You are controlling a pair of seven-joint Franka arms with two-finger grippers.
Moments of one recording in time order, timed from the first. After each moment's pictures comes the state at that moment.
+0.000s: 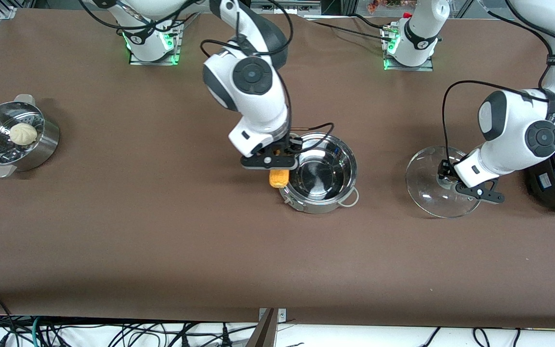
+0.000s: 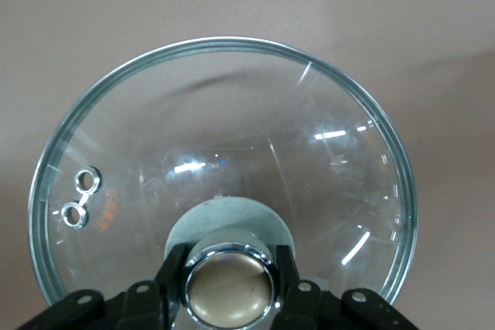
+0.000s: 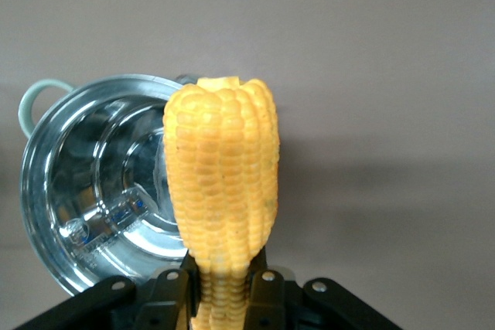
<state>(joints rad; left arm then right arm) -0.06 0.31 0.08 -2.00 -0.02 2.23 0.28 0.68 0.74 0.14 -1.05 -0.04 1.90 0.82</state>
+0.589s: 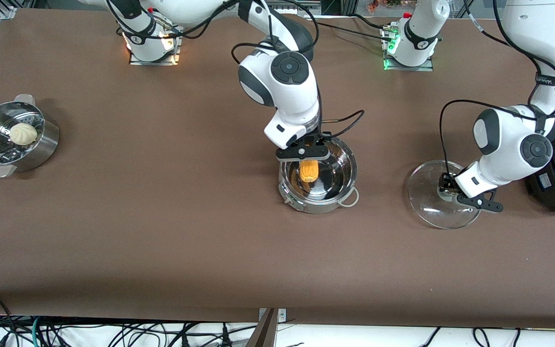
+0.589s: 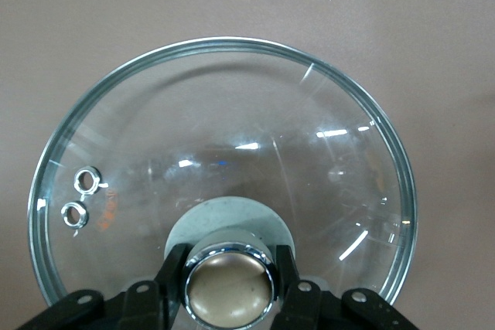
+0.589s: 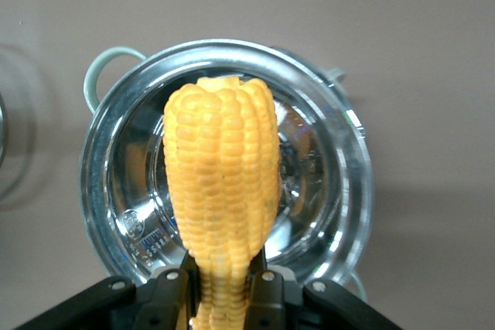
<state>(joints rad) -0.06 0.44 0.12 -1.98 -0.12 2.37 0.35 0.78 0.87 0.12 -0.95 -0.04 2.01 0.87</state>
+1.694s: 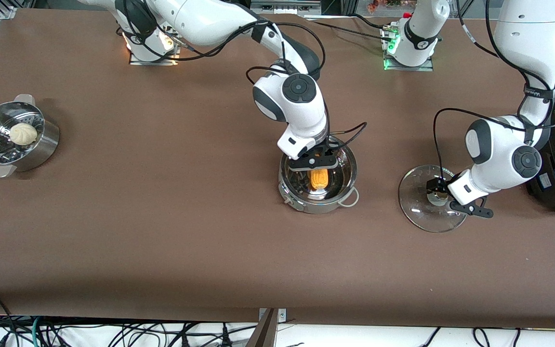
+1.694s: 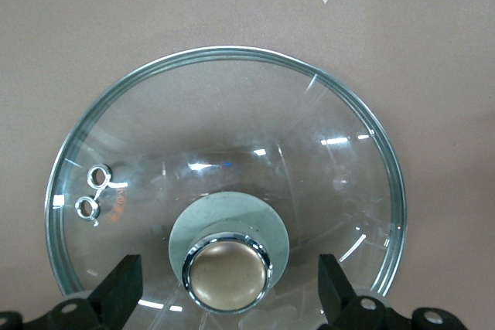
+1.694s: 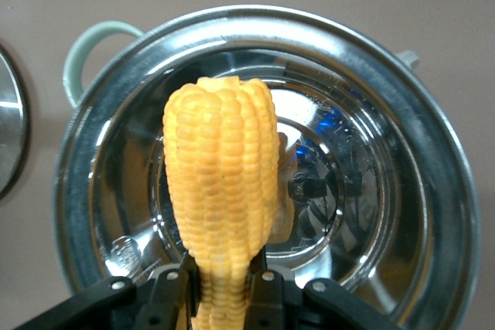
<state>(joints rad) -0.07 0.49 0.12 -1.94 -0.16 2.38 0.35 0.80 0.99 0.12 -0.91 -0.04 2.13 0.87</state>
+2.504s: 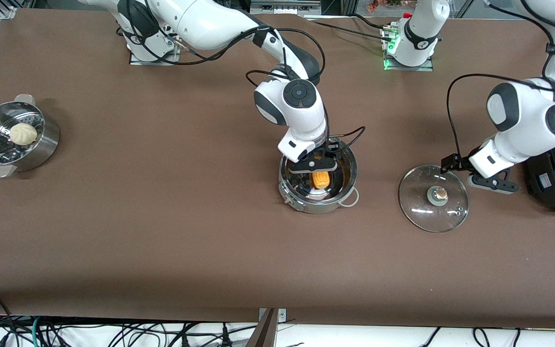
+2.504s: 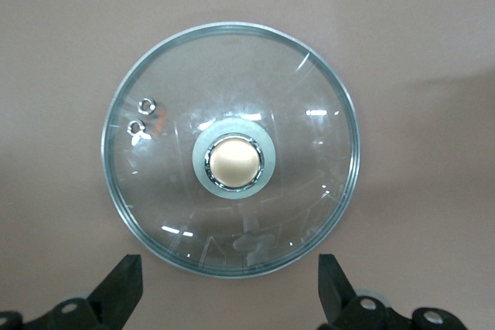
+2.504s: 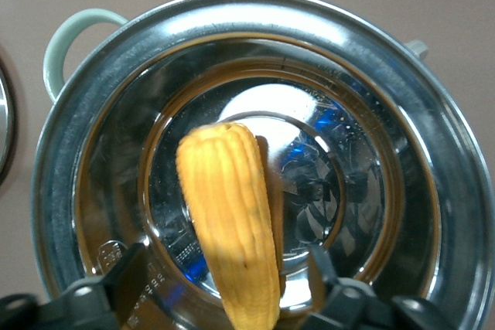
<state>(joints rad) -0.05 0.20 0.13 -2.14 -0.16 2.34 0.35 0.80 1.00 0.12 -0.90 -0.04 2.13 0.87</state>
